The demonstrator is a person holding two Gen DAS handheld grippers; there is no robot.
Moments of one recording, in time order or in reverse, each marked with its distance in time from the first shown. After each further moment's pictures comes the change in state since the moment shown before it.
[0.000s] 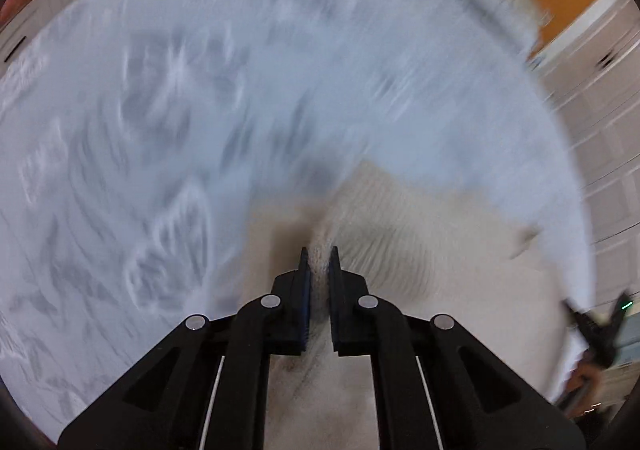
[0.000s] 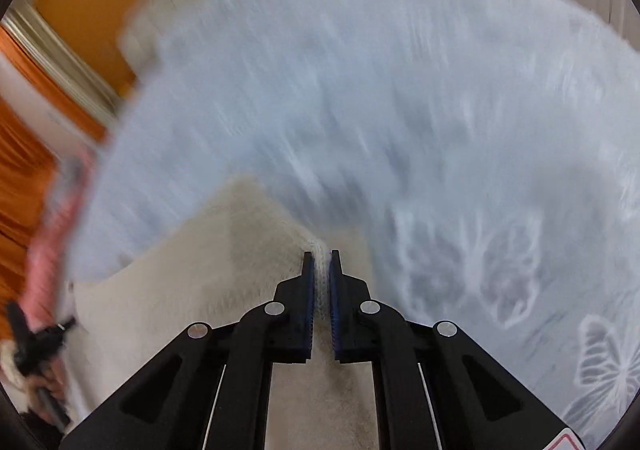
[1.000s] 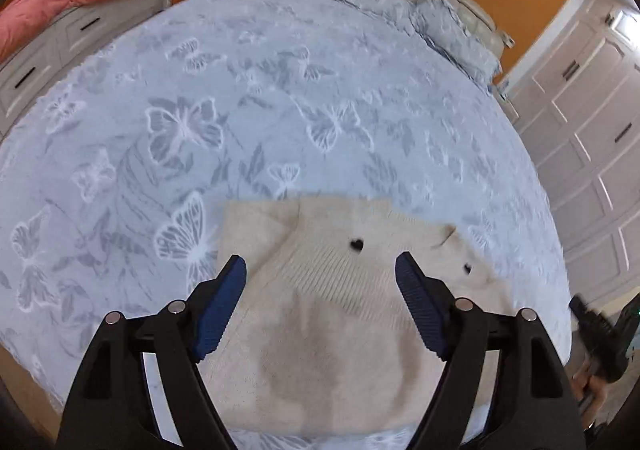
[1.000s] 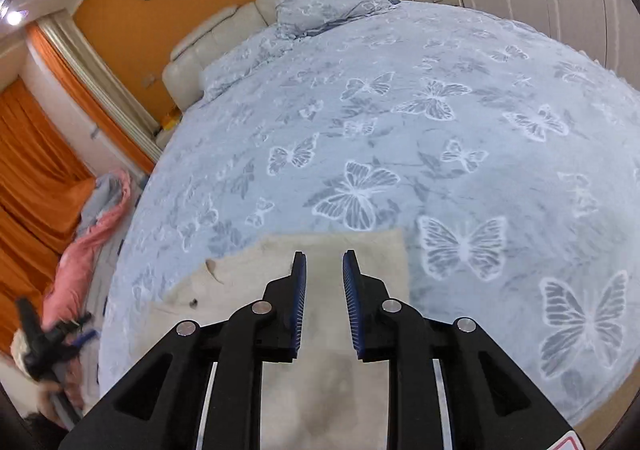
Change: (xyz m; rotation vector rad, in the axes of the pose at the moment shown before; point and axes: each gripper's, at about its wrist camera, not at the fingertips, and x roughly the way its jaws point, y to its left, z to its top) left arm -0.136 -0.046 -0.034 0.051 -0.197 -0.075; right arm -0.154 0.034 -0.042 -0.004 -0.253 0.173
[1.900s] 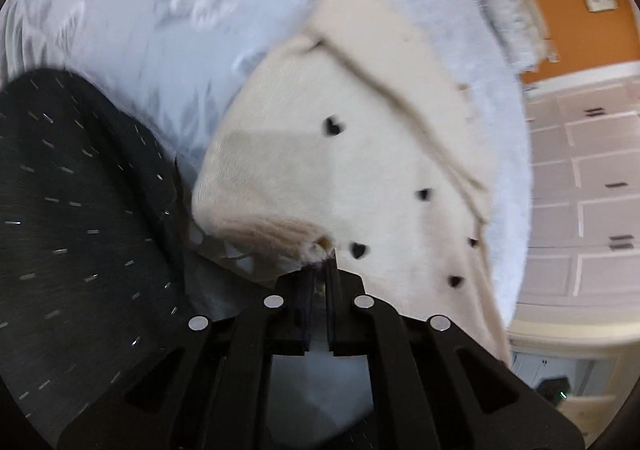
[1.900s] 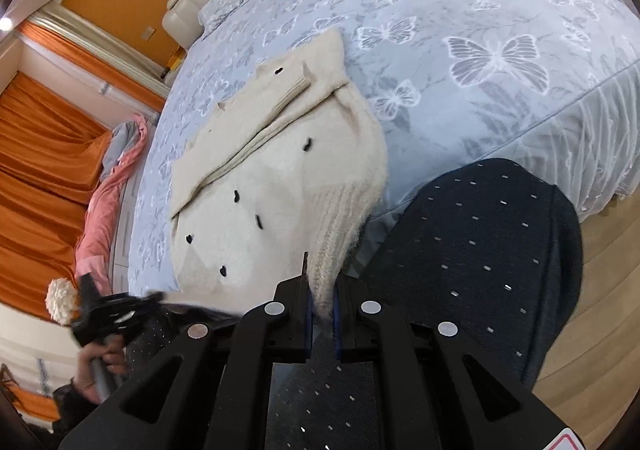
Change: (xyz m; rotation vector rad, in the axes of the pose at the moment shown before) left arm -0.120 0.047 -0.243 -0.376 0.274 -0.095; right arm -0.175 -0.067 -0.206 0.092 0.293 0.047
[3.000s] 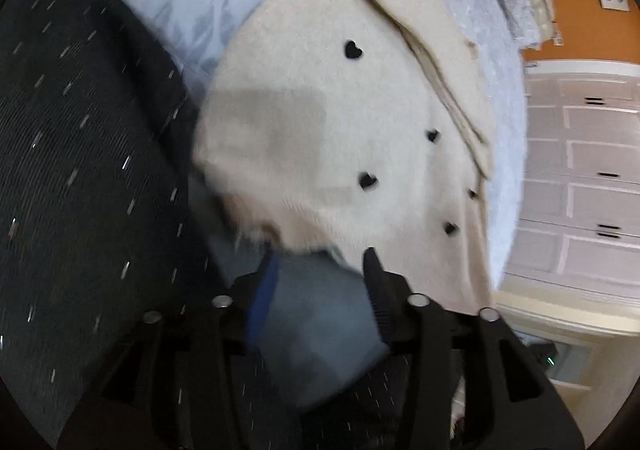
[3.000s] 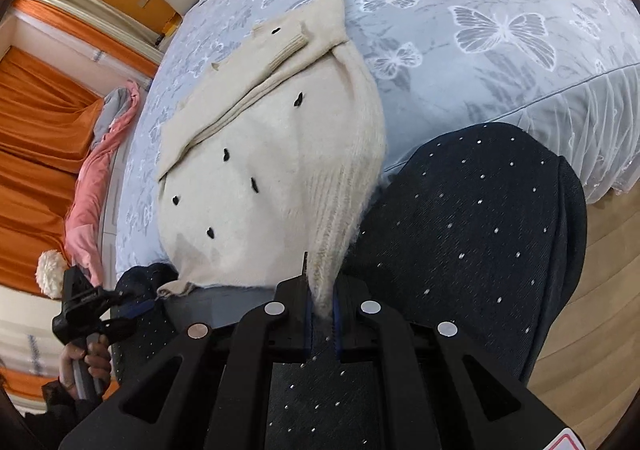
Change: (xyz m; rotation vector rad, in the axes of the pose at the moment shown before) left arm 0.043 0.018 -0.021 -0.066 0.174 -0.012; right arm 0.016 0.003 -0.013 -0.035 0.114 -0.035
